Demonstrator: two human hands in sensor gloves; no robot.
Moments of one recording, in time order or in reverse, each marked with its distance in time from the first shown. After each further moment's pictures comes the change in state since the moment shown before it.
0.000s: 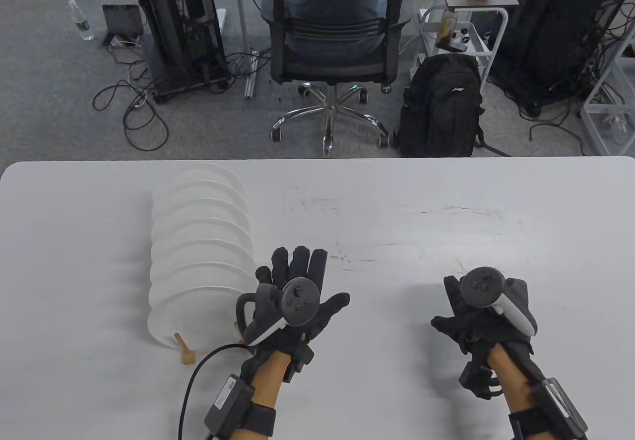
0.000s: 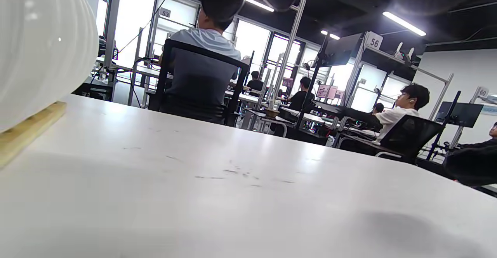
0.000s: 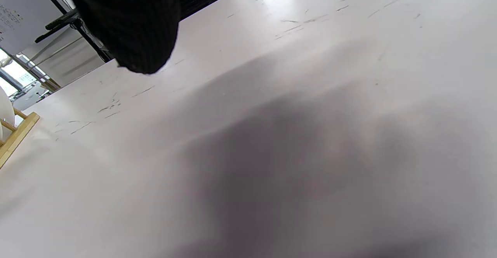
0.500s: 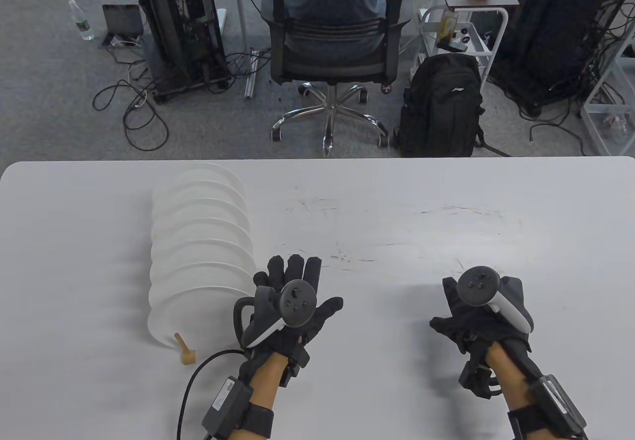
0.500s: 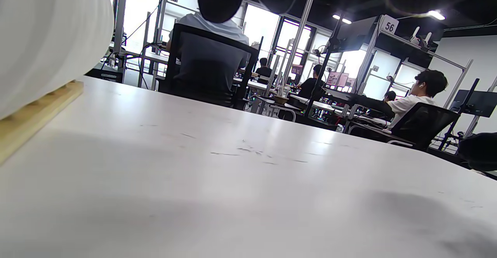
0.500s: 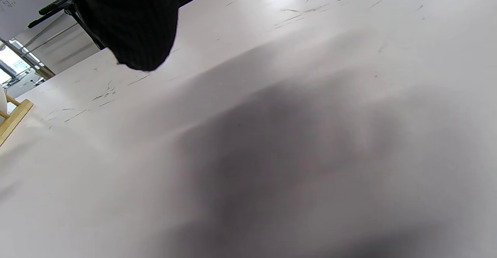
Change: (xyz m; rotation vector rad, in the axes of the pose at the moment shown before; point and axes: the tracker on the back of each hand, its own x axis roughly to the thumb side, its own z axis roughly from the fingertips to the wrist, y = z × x) left_hand -0.007 -0.009 0.001 -0.057 0.034 0.015; right_hand 0.002 0.002 -0.004 0.034 0.005 0.023
